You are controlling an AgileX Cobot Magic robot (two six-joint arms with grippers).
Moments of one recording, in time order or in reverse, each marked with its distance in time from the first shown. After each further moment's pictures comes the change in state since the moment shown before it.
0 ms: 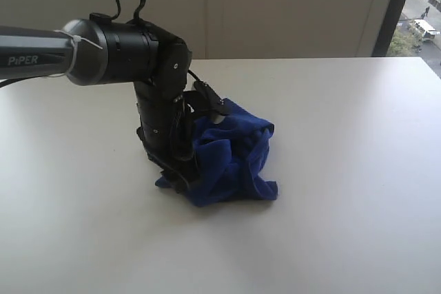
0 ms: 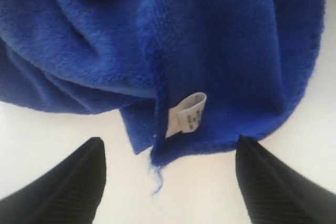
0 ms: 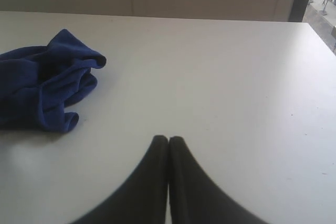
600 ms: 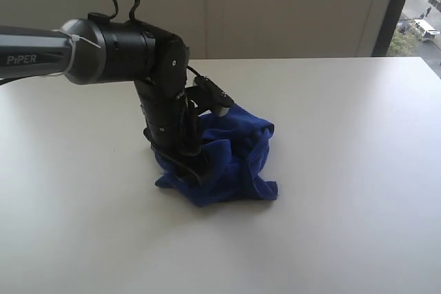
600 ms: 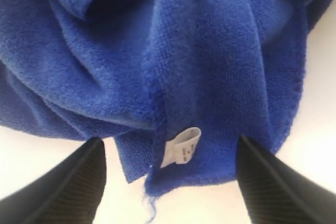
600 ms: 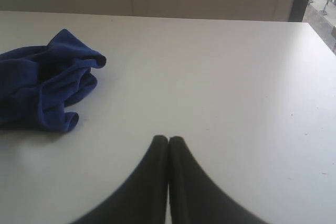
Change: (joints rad) left arm 0.014 0.002 0.000 -0.069 -0.068 -0.018; right arm 0.000 0.000 0.000 0.000 0.000 0.000
